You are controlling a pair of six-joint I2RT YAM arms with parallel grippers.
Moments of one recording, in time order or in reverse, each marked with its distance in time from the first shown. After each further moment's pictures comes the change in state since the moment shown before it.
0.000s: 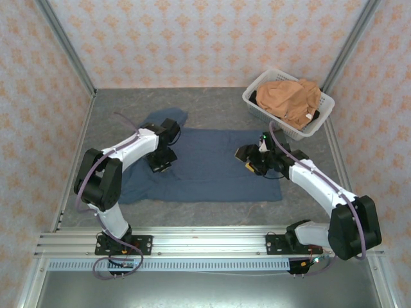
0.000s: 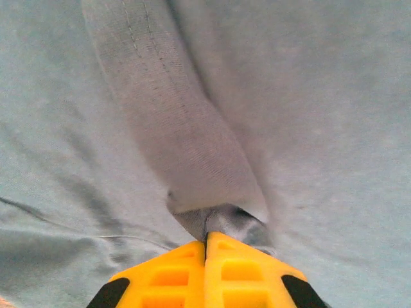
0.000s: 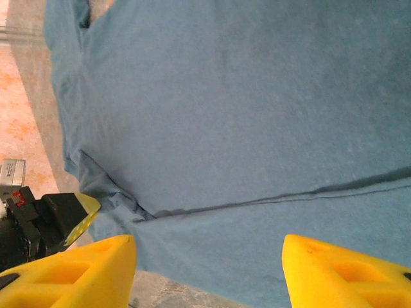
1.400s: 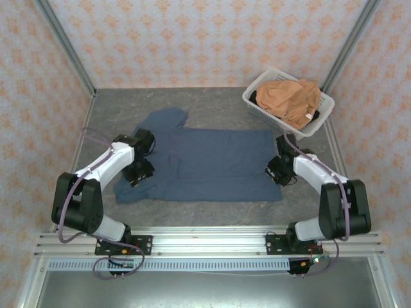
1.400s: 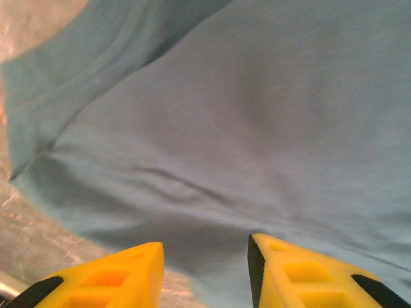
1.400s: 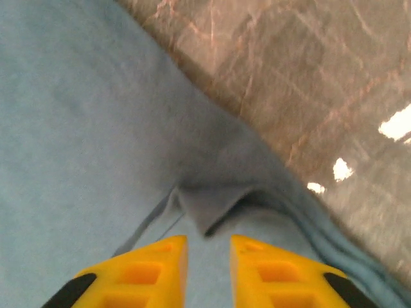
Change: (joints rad) left arm 0.193 -0.281 -0.291 -0.063 -0.037 0.098; right arm -0.231 0.176 -0.039 -0.228 0.303 0.031
